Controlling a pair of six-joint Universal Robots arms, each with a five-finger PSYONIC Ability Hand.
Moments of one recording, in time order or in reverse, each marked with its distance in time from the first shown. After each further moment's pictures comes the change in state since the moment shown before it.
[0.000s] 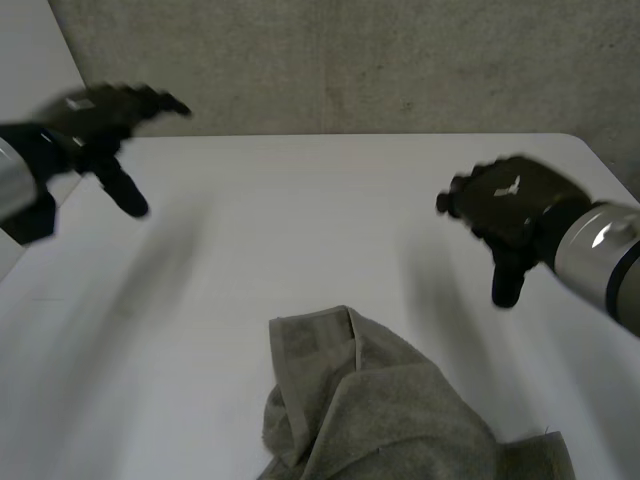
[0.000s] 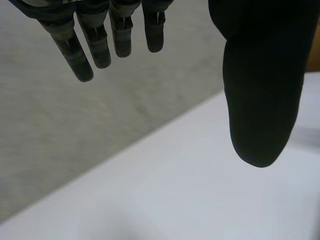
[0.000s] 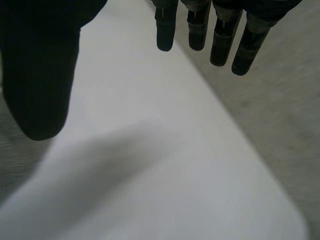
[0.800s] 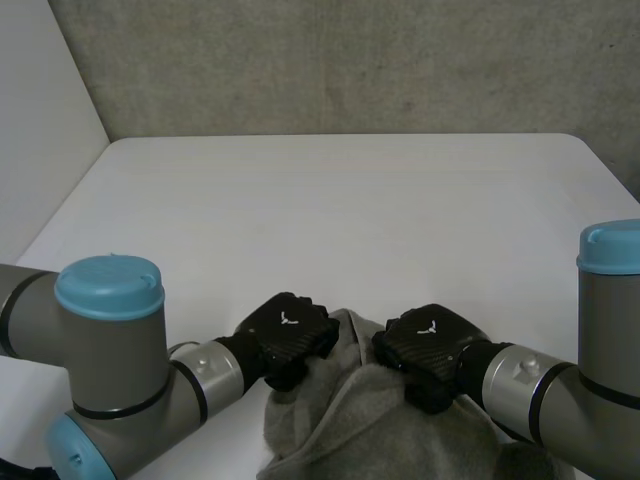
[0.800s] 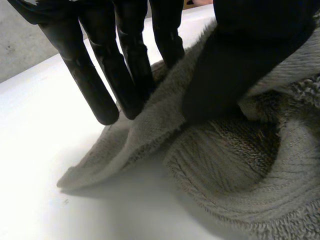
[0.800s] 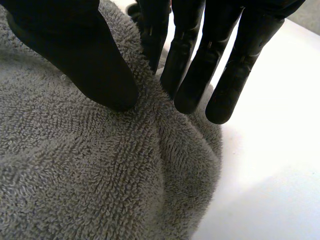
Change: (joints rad) left arm -0.461 -0.325 -0.408 0.463 -0.088 0.147; right arm 0.004 0.135 0.390 -0.270 -0.313 0.162; left_hand 0.850 0.855 0.854 0.857 0.852; right_hand 0.718 0.935 0.955 0.941 0.884
